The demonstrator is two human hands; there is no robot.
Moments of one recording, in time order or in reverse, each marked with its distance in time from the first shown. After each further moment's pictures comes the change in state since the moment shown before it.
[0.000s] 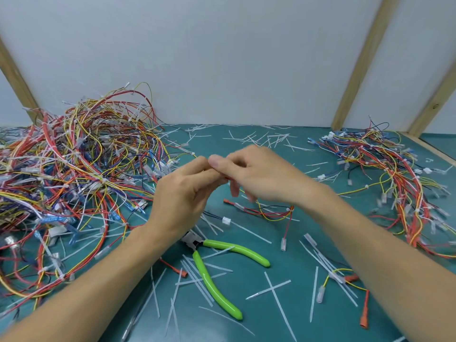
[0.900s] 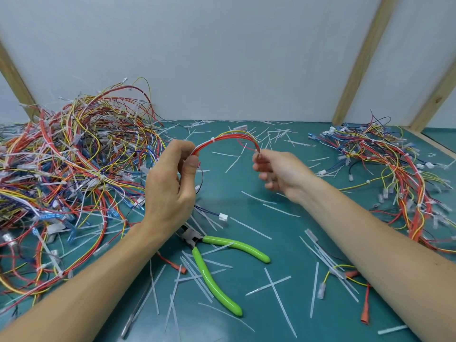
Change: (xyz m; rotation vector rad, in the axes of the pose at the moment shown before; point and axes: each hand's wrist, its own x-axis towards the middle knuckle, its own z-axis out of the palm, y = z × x) left_hand -0.004 -0.004 0.000 -0.122 0.206 -0.270; right_hand 0.018 0.067 0.013 0.942 0.247 0.576
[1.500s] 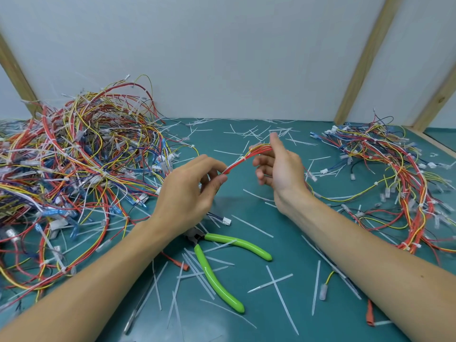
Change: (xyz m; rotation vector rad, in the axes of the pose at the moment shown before) left_hand -0.002 0.004 0.005 0.121 -0.274 0.089; right_hand -0.013 0.012 0.022 0.310 0.132 -0.260
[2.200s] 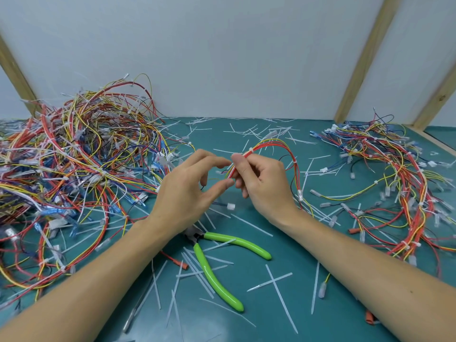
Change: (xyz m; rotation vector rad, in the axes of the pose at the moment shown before) left_hand 0.001 0.004 -0.003 0.022 -0.028 0.010; right_hand -0.020 0.026 0.005 -0.468 -0.216 -0.578
